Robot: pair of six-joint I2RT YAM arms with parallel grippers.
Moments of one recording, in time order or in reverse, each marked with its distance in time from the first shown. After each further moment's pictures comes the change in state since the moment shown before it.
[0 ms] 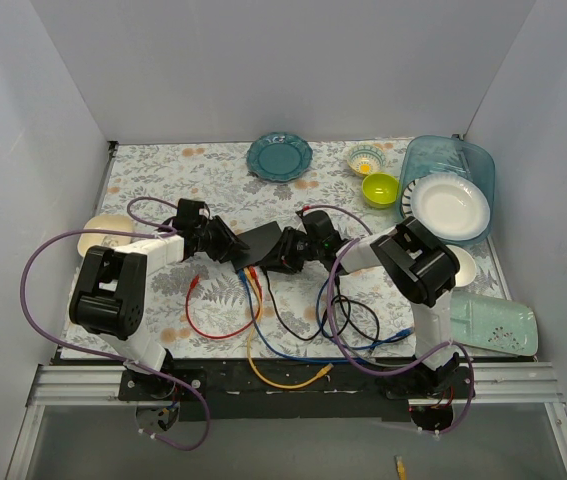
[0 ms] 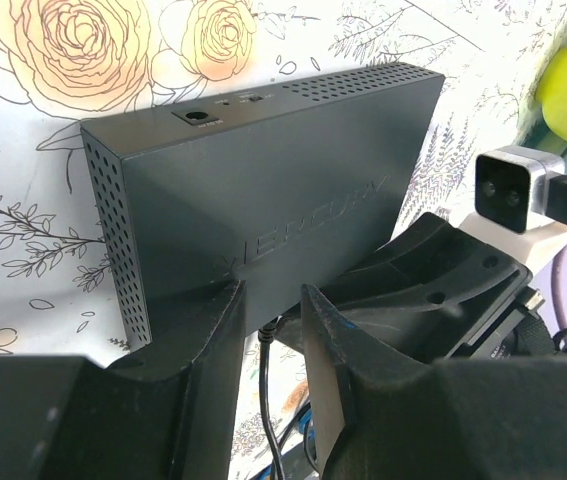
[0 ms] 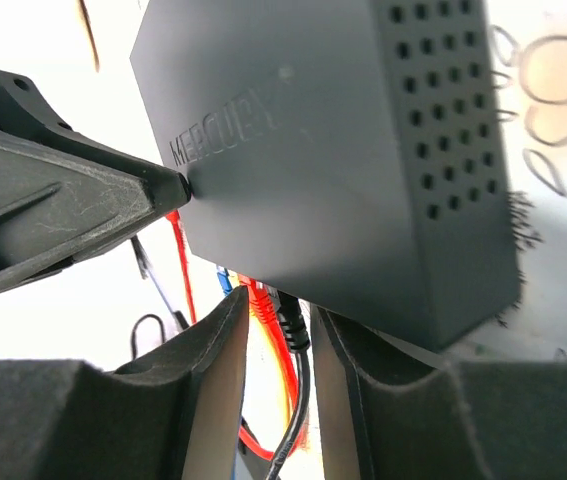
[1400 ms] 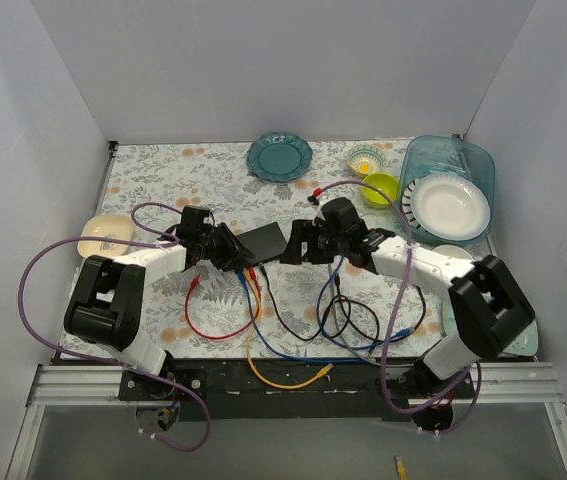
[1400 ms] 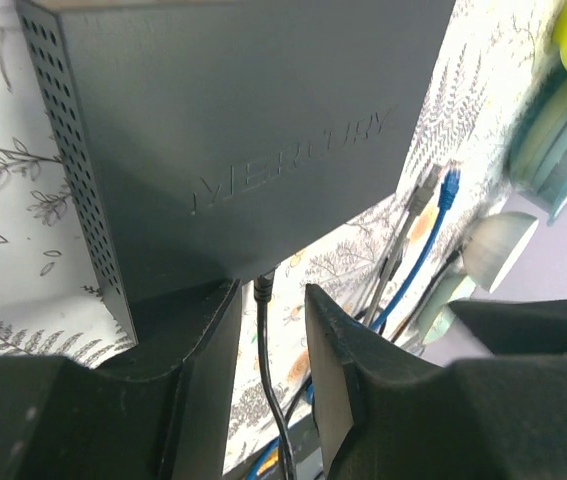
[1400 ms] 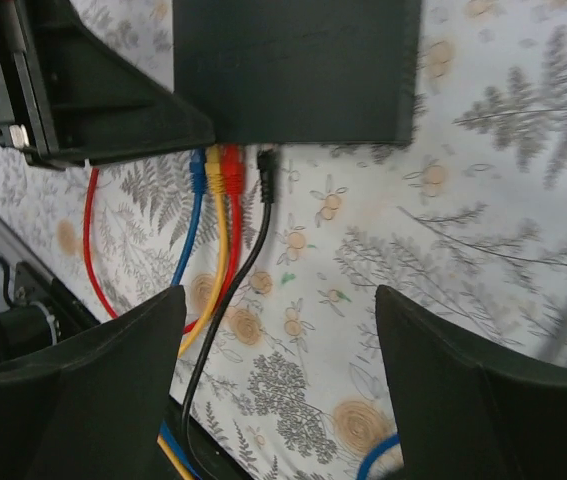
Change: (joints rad) left arm -0.047 -0.072 -0.079 0.023 0.031 -0.016; right arm -0.019 -0.544 -0.047 -0.567 0.230 -0.523
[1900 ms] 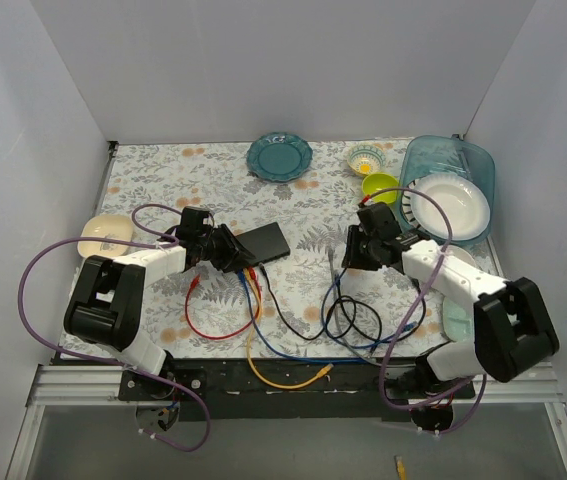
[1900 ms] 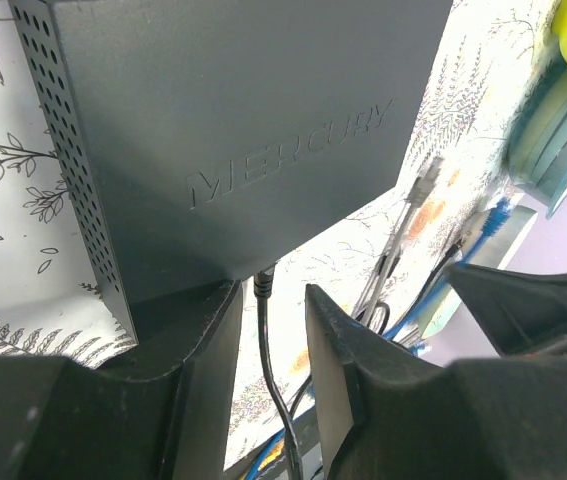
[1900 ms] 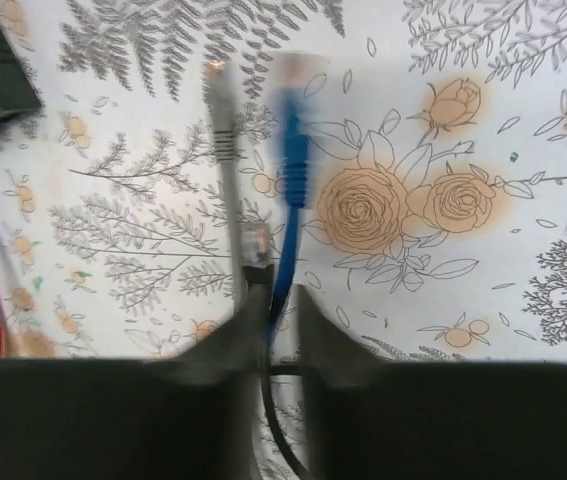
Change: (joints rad) left arm -0.001 0.000 -0.005 0.003 0.012 0.005; right arm -0.168 -0.055 -0.085 -0.298 0.238 -0.033
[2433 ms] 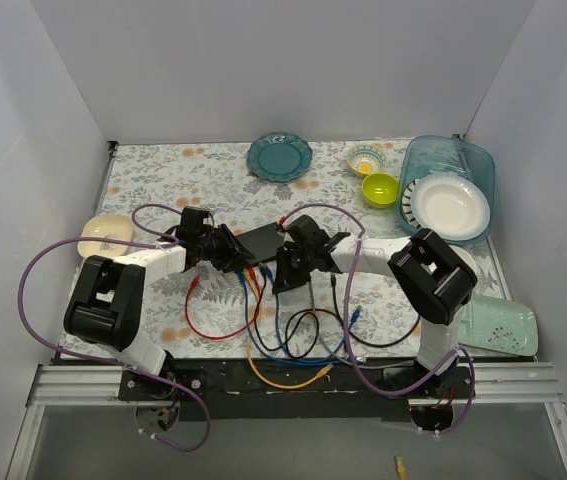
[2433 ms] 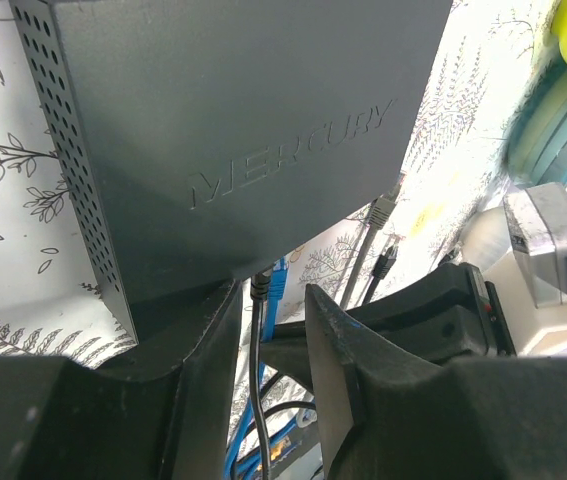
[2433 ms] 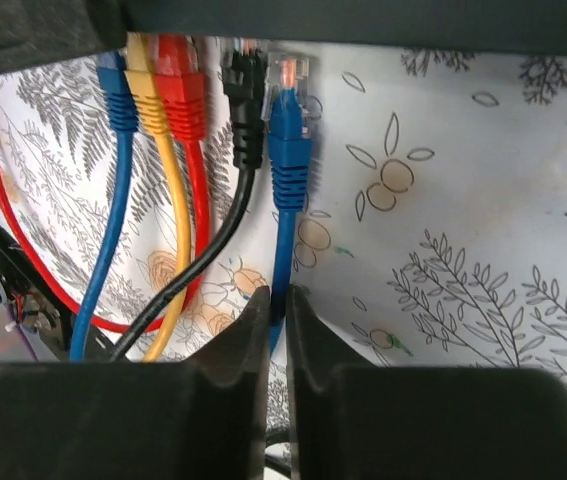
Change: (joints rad) left arm 0.000 0.000 0.000 0.001 0.001 -0.001; right arm 0.308 0.440 0.214 0.282 -0.372 0.056
